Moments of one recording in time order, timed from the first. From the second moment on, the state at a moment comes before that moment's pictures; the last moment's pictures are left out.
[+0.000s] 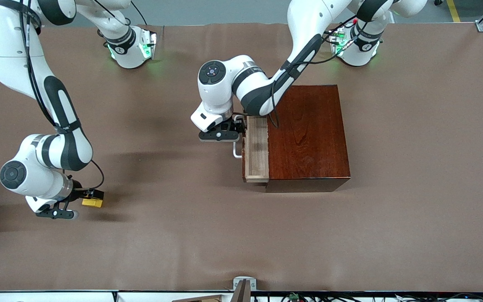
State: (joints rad) left arm -0.80 0.77 -0.19 -1.28 0.19 2.10 -1.01; right arm -0.05 0.68 -0.03 -1.66 0.02 2.33 -0.01
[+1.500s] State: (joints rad) left arm -0.85 0.77 -0.16 -1.30 0.13 2.26 -0.99; right arm -0.07 0.72 -0.04 -1.62 0.02 2.33 -0.15
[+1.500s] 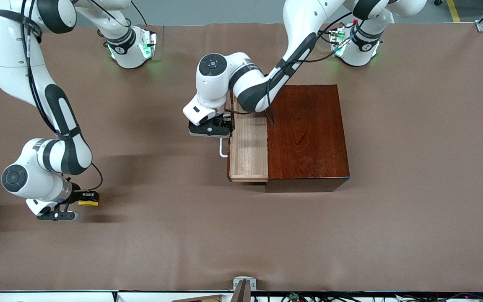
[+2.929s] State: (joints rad) left arm -0.88 0.75 -0.15 -1.26 0.09 2.28 -1.02; right arm -0.09 0.50 0.03 -1.59 0.02 2.15 -1.16
